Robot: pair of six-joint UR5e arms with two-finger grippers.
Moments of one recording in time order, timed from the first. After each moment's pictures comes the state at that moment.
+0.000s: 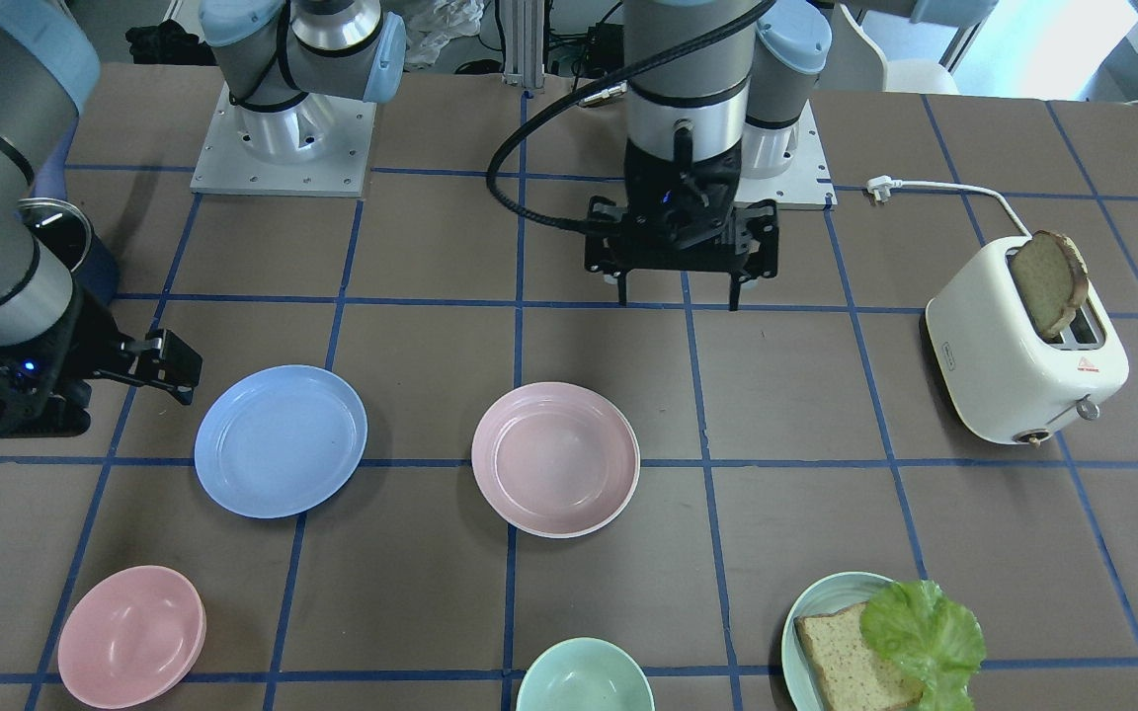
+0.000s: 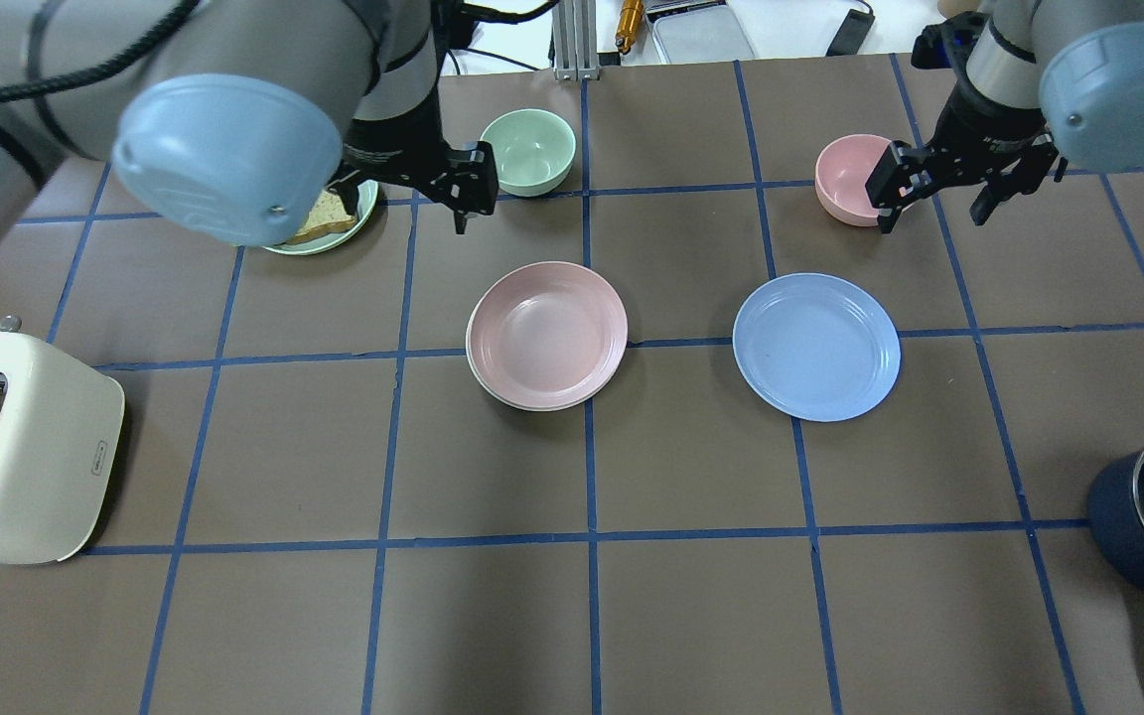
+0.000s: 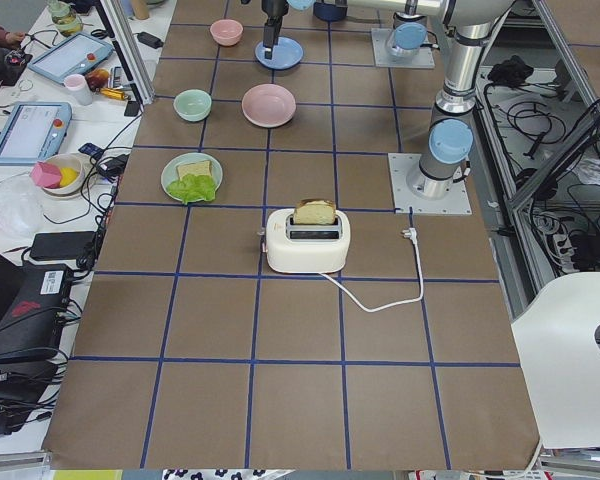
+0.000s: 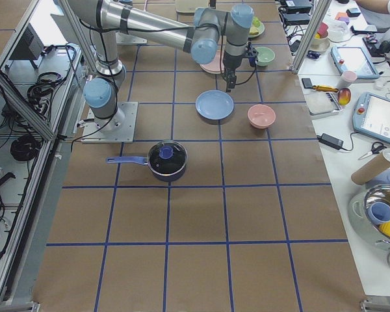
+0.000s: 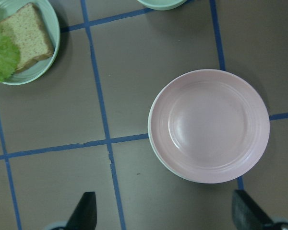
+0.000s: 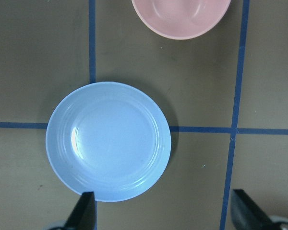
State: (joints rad) left arm -1.80 -1.68 -1.48 -1.48 1.74 -0.07; right arm 1.39 -1.32 1.63 -1.82 -1.59 -0.24
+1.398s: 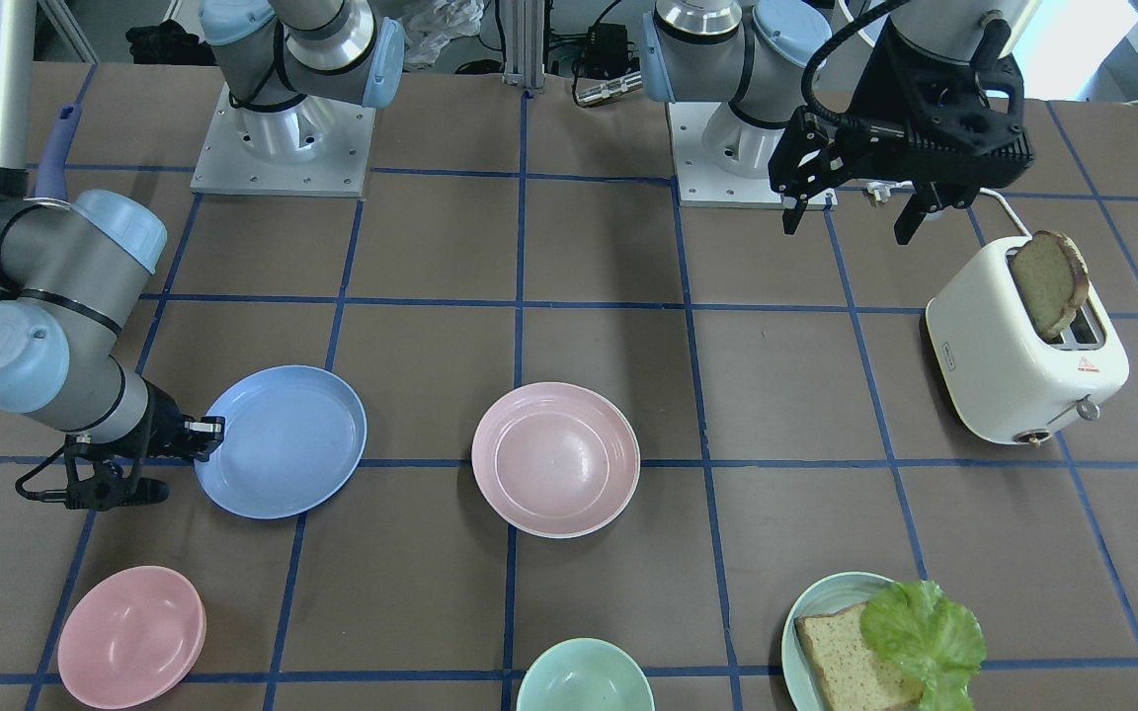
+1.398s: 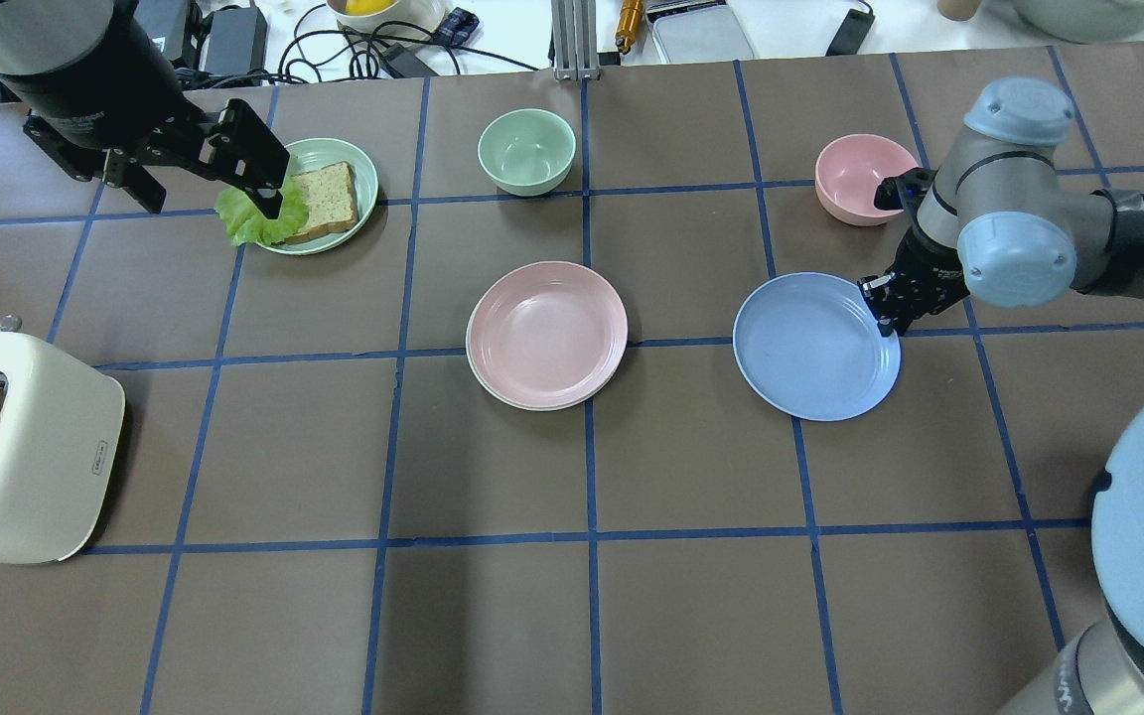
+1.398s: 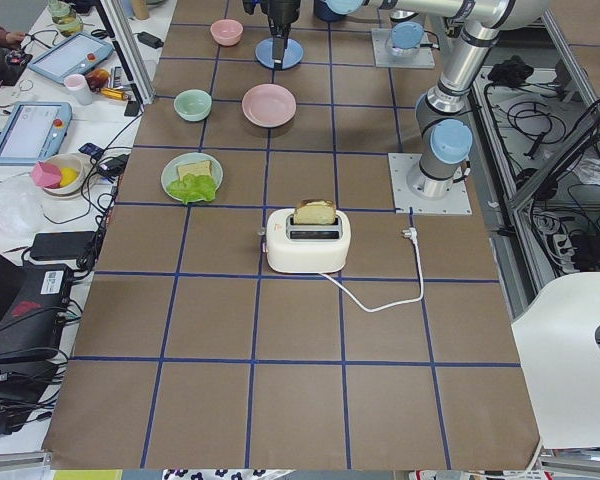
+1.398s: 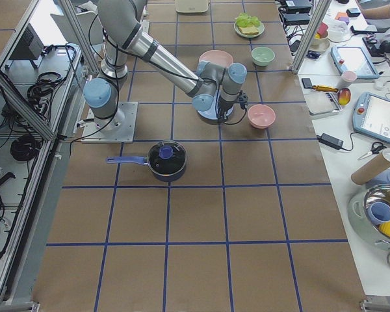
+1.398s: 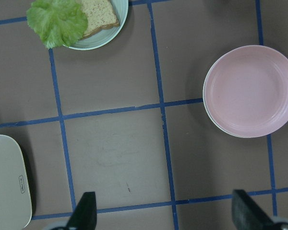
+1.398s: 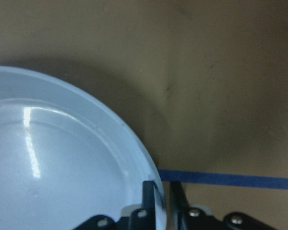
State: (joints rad) left arm -1.51 -1.53 -1.50 -1.60 1.57 0.15; right arm 1.33 -1.16 1.84 -2.12 -1.56 -0.31
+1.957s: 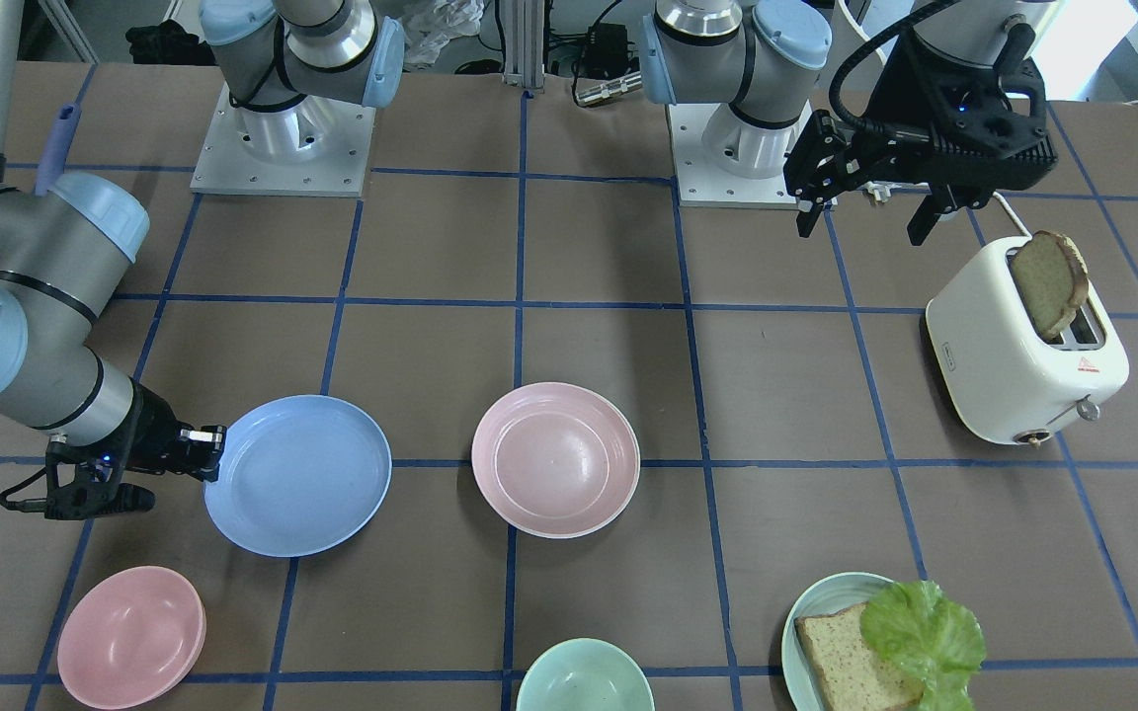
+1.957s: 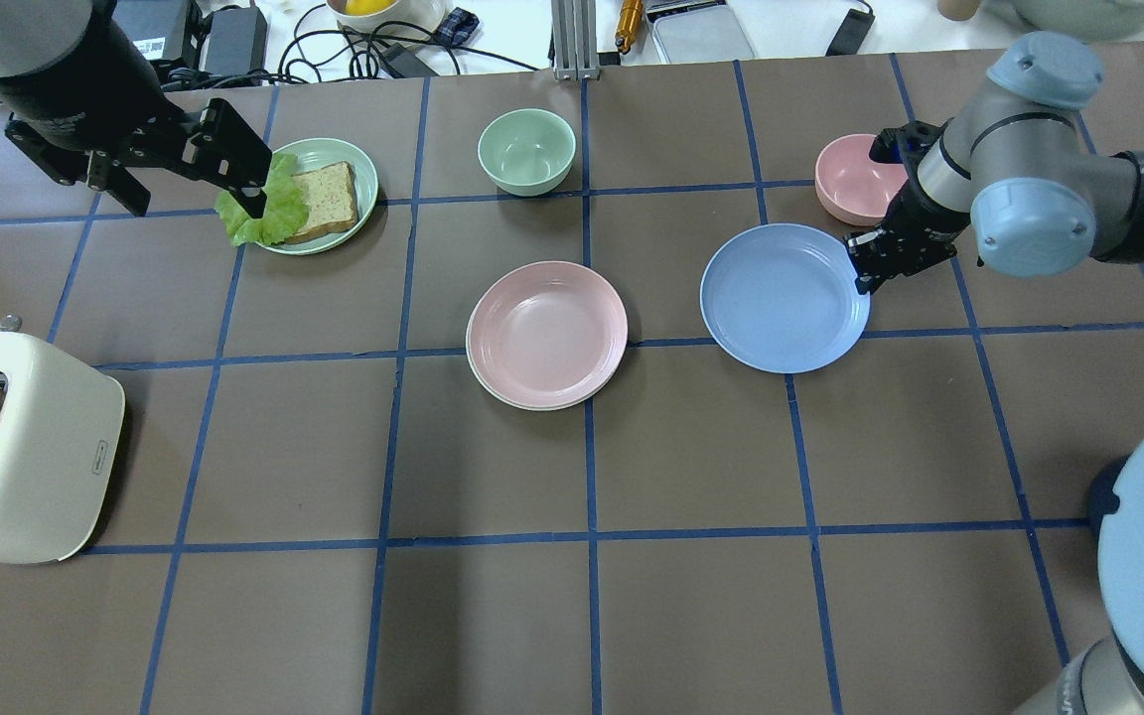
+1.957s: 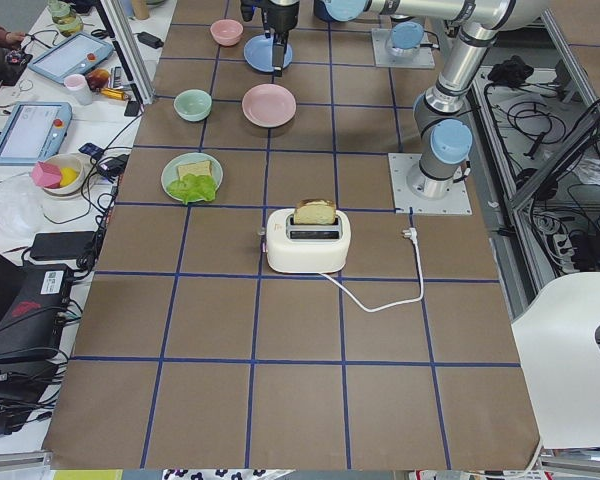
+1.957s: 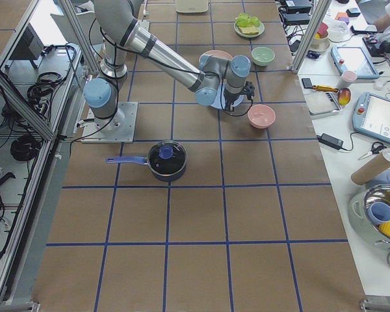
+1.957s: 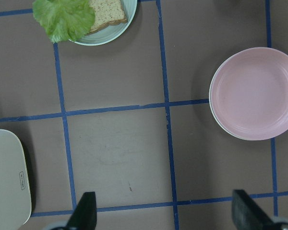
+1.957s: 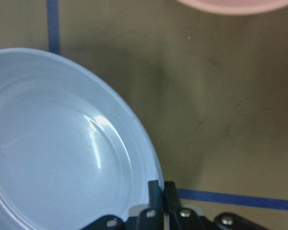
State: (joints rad) left arm -1.50 -1.53 -1.50 -1.60 1.58 0.15; right arm 1.34 -1.19 1.76 -2.09 -1.40 -0.29
